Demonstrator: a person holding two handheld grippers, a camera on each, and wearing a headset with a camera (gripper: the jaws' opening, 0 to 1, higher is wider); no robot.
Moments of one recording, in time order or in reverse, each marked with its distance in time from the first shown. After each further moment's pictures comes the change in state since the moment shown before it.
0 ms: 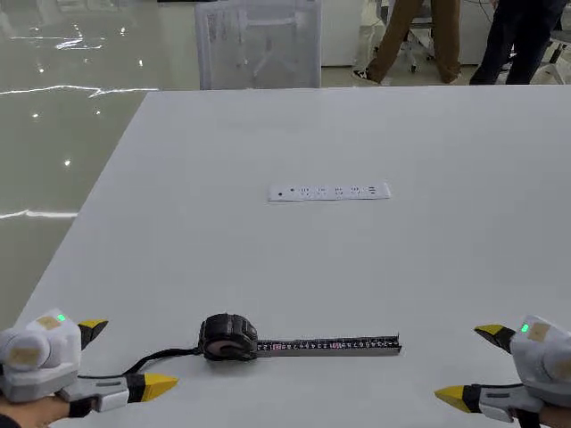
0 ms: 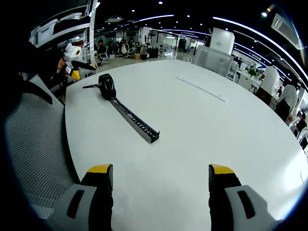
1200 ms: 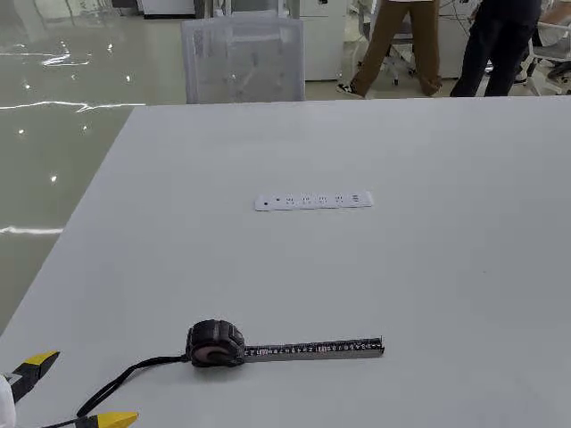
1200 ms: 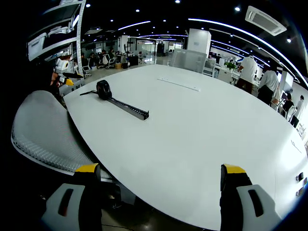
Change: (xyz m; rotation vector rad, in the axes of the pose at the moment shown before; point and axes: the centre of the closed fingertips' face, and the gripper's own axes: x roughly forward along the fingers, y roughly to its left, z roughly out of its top) left arm -0.035 0.000 -0.006 -0.021 -0.029 0.047; right arm -0.093 0.007 -0.050 0.136 -0.058 -0.109
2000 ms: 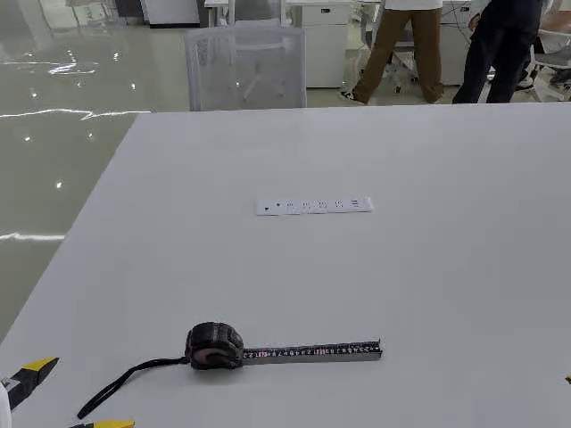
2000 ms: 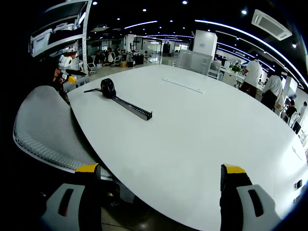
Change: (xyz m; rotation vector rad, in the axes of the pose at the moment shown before) left arm -0.009 -0.009 -0.001 0.018 0.003 -0.004; right arm -0.001 0.000 0.000 -0.037 0.006 0.027
